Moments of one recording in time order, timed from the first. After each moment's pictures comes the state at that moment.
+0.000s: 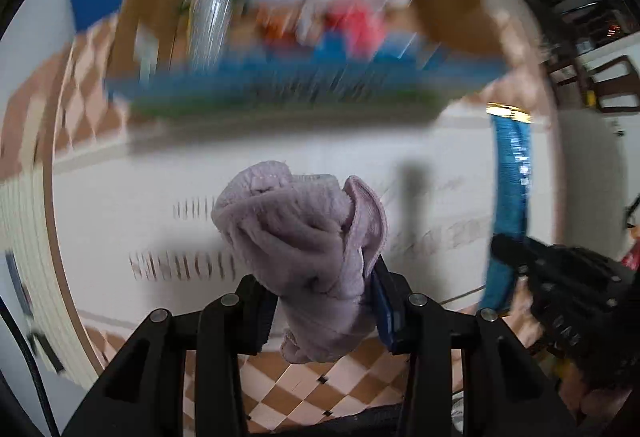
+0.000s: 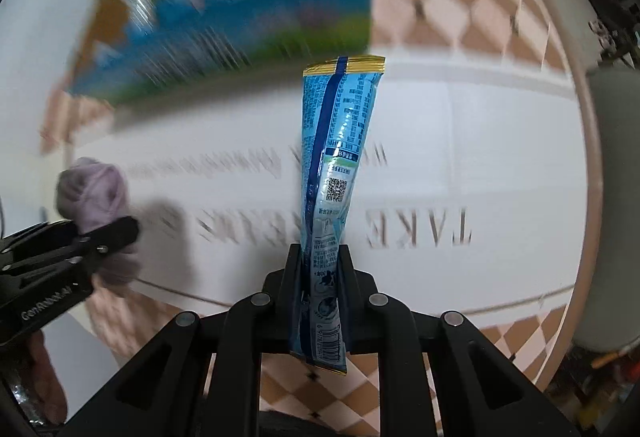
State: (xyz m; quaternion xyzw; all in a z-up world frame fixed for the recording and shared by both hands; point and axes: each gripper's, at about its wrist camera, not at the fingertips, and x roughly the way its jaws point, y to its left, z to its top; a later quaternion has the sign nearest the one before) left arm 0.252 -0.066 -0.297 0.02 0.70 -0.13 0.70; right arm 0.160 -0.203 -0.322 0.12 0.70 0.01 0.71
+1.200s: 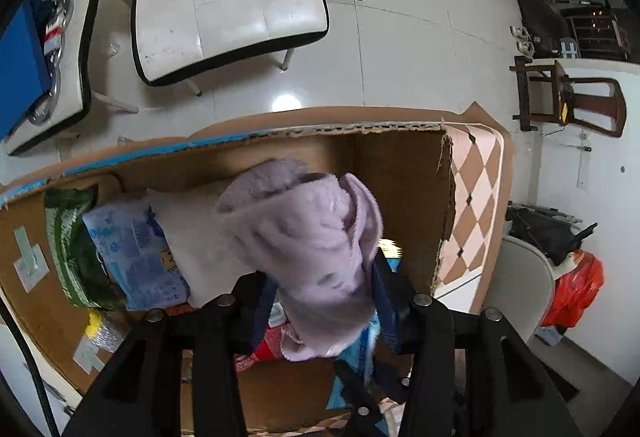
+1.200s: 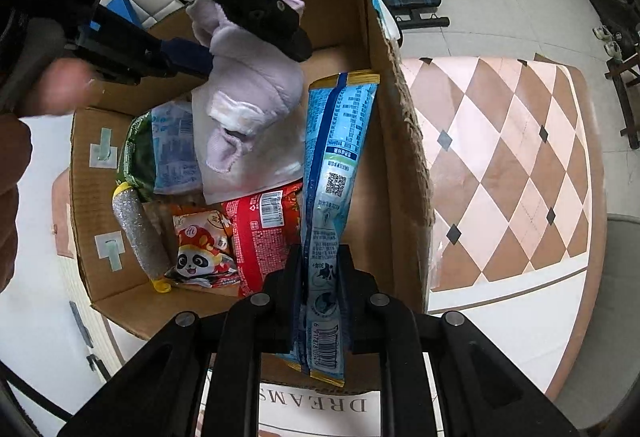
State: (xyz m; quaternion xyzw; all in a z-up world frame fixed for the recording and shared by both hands) left arm 0.531 -0.187 -0.355 -0.02 0.80 -0.19 0.57; right arm 0.398 -0.228 -0.336 0.15 0.70 0.00 0.70
